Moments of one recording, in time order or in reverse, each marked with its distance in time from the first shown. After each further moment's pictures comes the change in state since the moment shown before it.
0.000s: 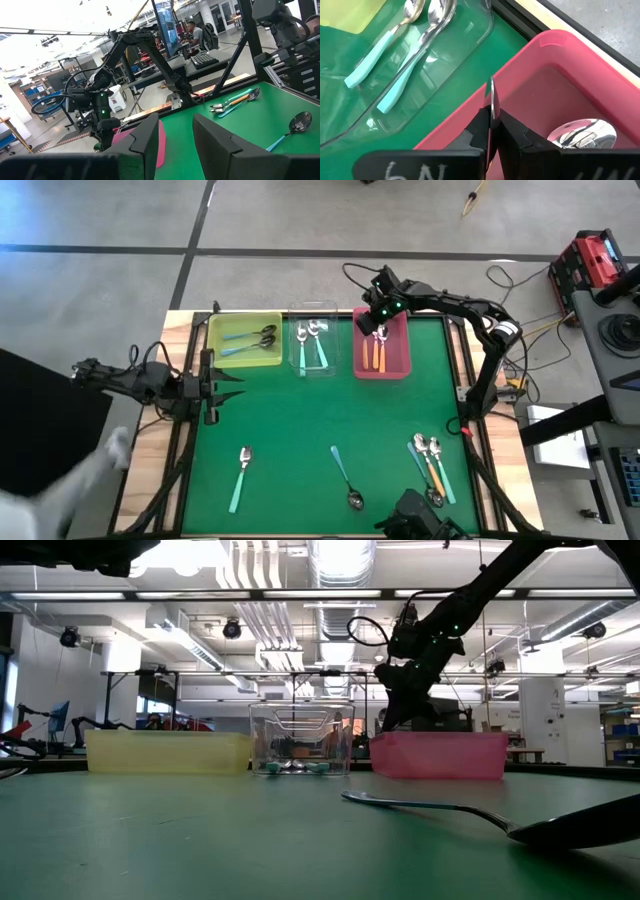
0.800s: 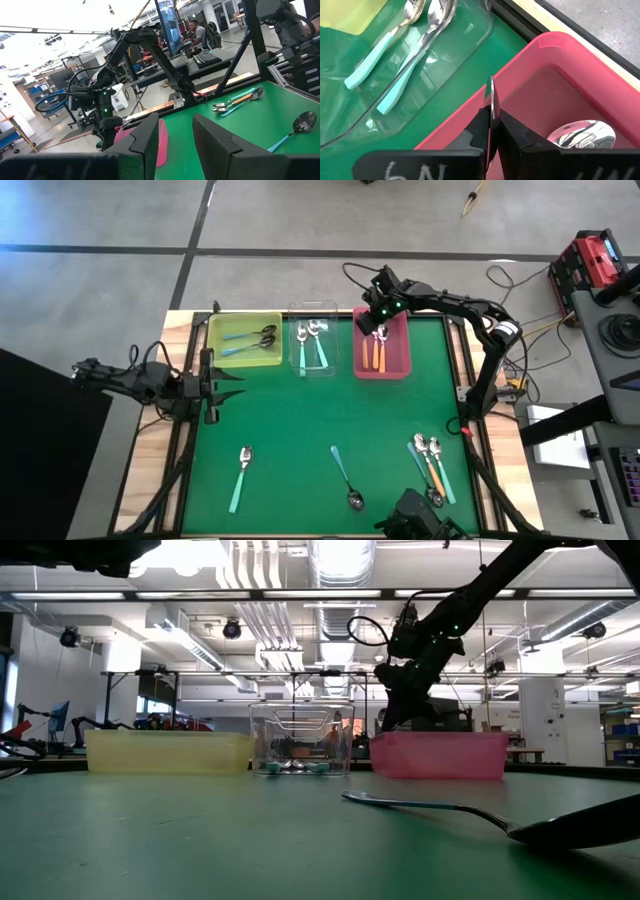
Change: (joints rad) left arm 0.000 0.000 0.000 0.000 -0.016 0.000; right arm 0.000 0.000 0.000 0.005 0.001 0.000
